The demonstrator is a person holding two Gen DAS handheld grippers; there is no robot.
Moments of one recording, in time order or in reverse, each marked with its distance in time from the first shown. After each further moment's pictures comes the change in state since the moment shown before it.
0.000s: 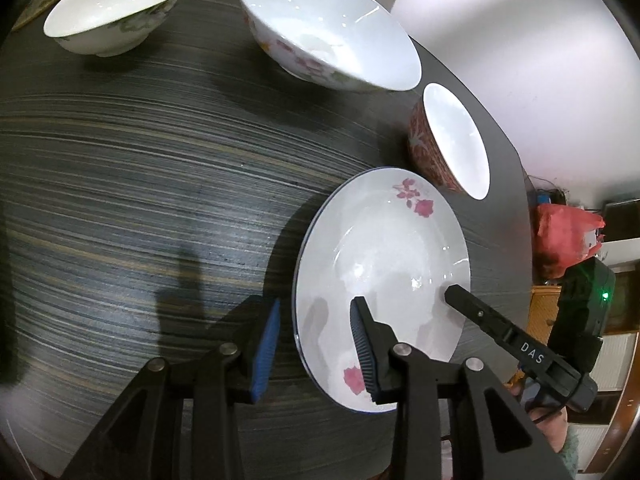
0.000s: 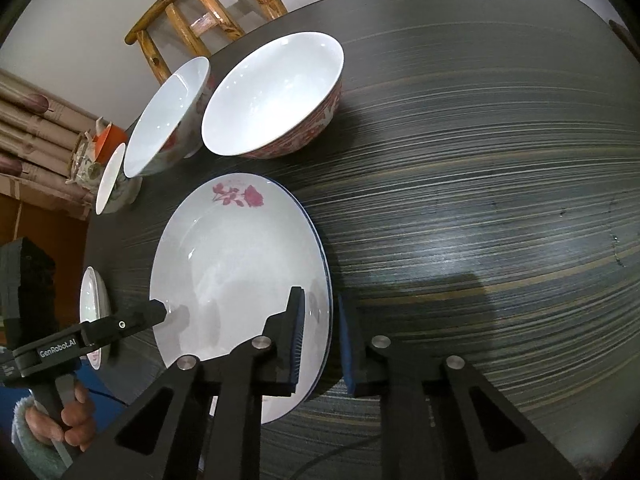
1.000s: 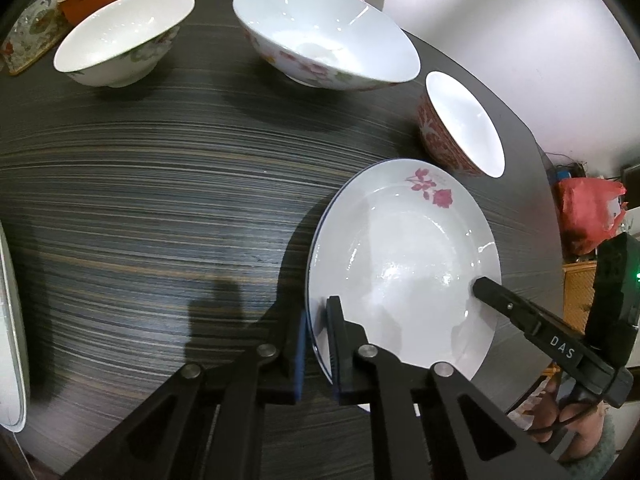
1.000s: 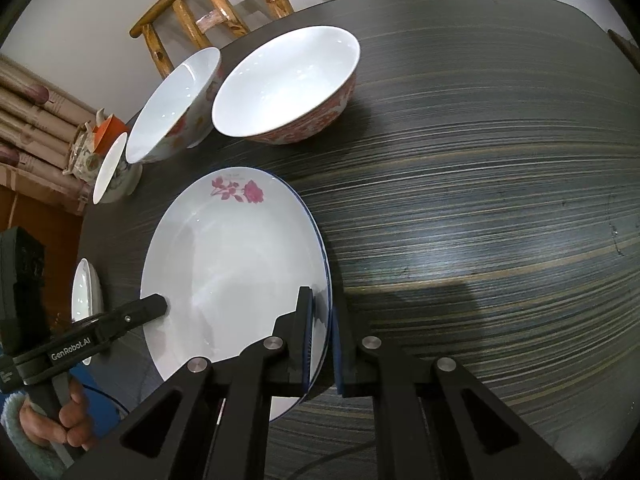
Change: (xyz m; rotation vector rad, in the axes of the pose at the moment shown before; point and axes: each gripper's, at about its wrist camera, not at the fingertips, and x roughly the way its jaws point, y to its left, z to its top) left arm -0.010 -0.002 -0.014 0.114 -0.042 0.120; right arm 0.001 0.017 -0.013 -0.034 -0.028 -0.038
